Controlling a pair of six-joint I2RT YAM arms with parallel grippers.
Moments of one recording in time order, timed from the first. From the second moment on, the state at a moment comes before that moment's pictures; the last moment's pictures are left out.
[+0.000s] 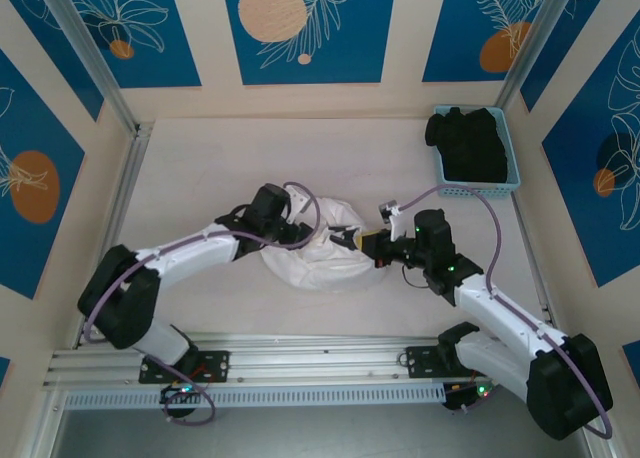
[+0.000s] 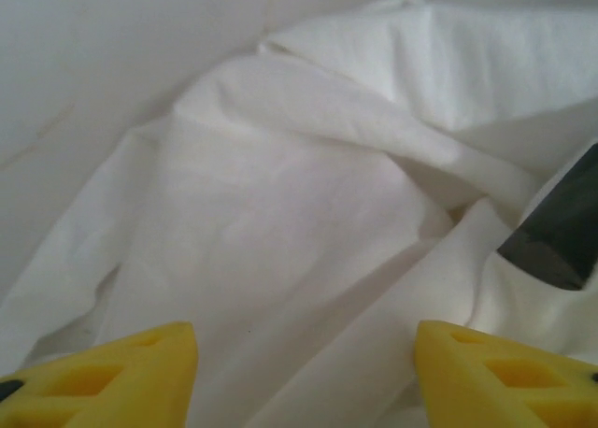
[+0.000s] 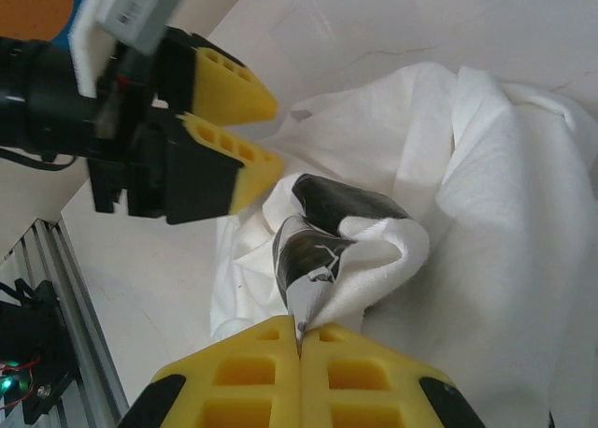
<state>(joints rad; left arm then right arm) -0.68 1.54 0.94 -0.22 0.04 -0.02 0.42 0.94 0.45 0.01 -0.53 0.33</state>
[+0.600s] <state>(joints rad) -0.35 1.23 0.96 -0.12 0.17 -0.31 0.38 0.68 0.64 -0.09 -0.54 0.27</state>
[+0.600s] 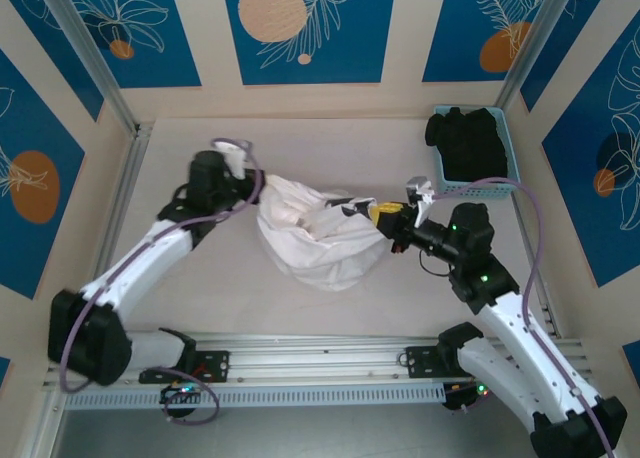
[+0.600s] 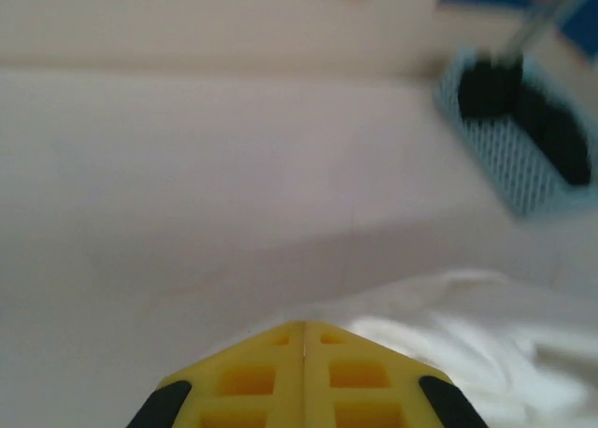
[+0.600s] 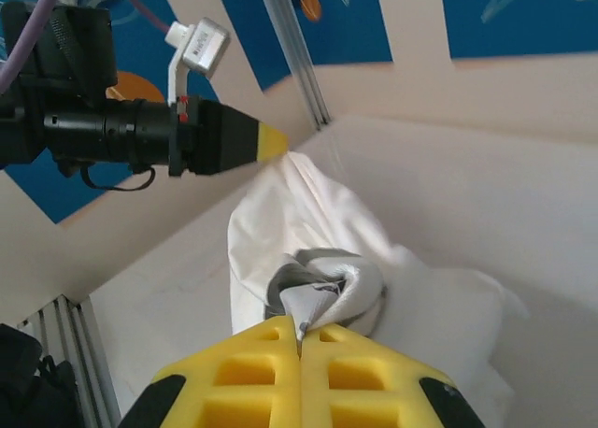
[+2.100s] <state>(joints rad) -0.60 1.35 0.83 -0.16 0.00 -0.12 0.53 0.79 0.52 -0.29 0.01 0.27</state>
